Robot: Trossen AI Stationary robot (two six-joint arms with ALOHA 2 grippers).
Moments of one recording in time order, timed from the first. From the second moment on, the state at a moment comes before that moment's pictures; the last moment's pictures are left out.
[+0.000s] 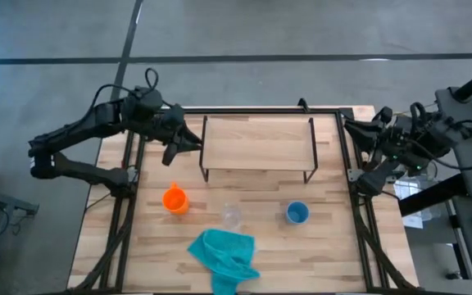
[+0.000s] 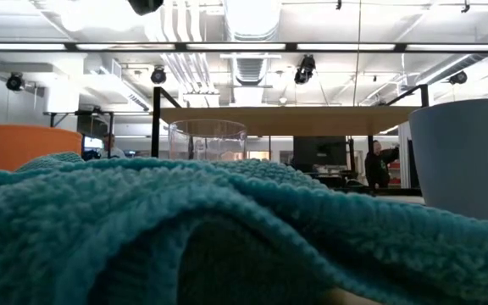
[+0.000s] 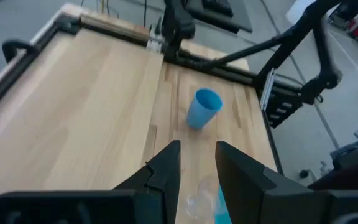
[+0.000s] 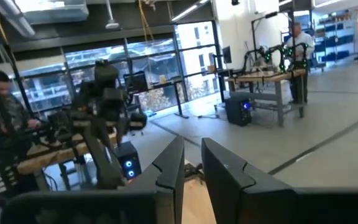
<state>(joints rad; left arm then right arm) 0.30 1.08 1.39 -0.78 0.38 -0.14 0.77 0.61 0.99 0.00 1.21 -0.16</state>
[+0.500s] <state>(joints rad) 0.30 1.00 1.41 -0.78 0.36 -0.09 0.77 0.81 1.19 0.00 1.20 -0.42</state>
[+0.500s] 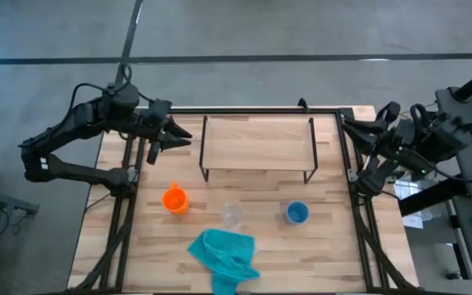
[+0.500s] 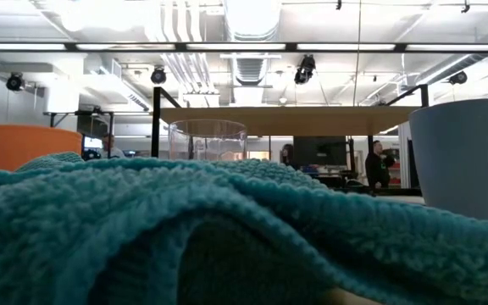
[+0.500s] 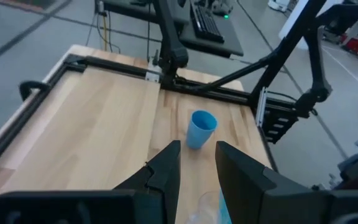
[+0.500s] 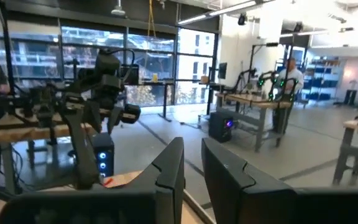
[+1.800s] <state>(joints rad) 0.30 1.00 1.40 -0.81 0.35 -0.07 0.77 0.87 1.25 0.00 1.21 -0.52</state>
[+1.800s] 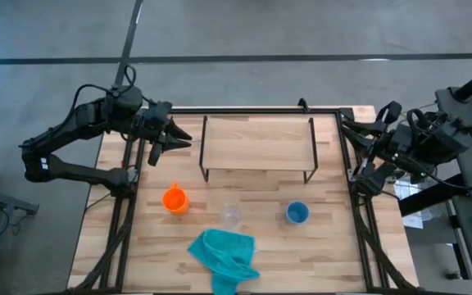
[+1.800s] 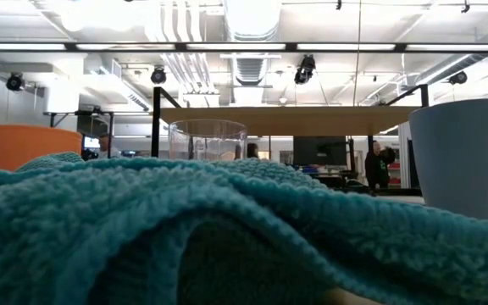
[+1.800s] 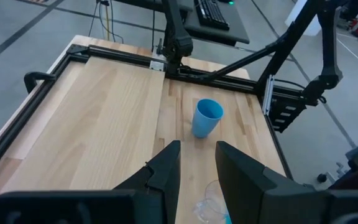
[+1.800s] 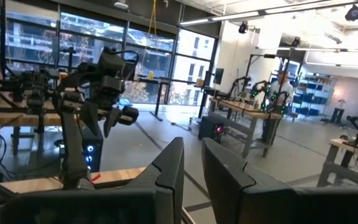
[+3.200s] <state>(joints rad) 0.30 1.01 1.40 -0.81 0.32 -0.07 0.74 1.05 1.31 -1.26 0.52 0.45</state>
